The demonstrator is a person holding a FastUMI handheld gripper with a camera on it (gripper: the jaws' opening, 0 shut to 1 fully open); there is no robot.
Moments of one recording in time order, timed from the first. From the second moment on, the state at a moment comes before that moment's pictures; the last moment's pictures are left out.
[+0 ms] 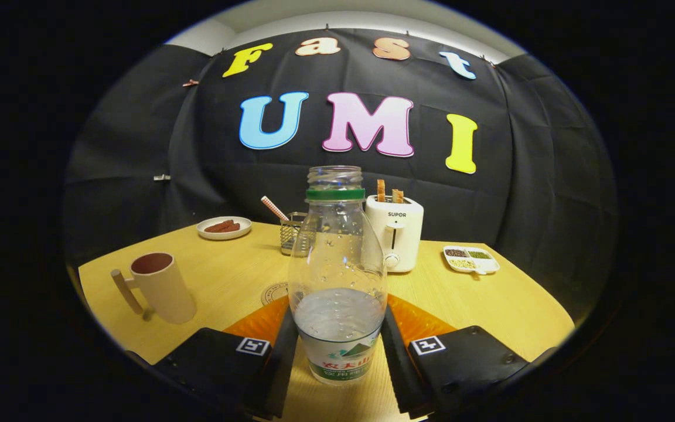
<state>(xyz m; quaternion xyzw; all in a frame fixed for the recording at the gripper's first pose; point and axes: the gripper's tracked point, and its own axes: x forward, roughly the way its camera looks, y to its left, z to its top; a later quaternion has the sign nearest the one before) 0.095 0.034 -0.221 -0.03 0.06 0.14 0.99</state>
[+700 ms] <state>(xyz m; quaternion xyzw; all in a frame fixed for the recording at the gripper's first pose) 0.109 0.110 -0.198 -0.28 0.02 0.22 0.94</state>
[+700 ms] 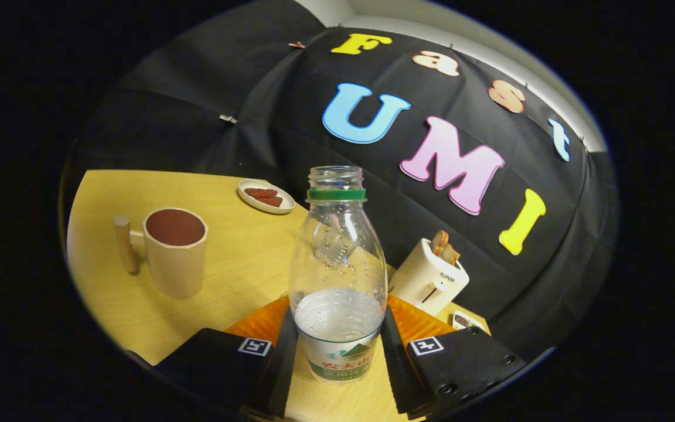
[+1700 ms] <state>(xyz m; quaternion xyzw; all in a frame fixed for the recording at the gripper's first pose) 0.109 0.174 -0.207 -0.56 -0.01 0.22 0.80</state>
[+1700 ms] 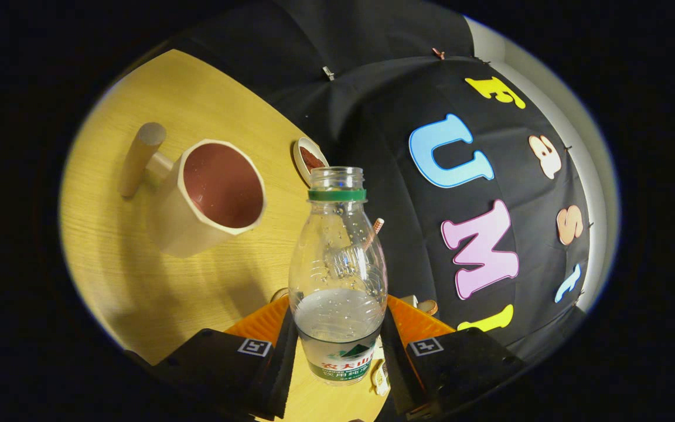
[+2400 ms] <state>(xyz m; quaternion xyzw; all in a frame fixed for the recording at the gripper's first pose) 0.114 0.186 -0.212 -0.67 -0.03 0.23 0.70</state>
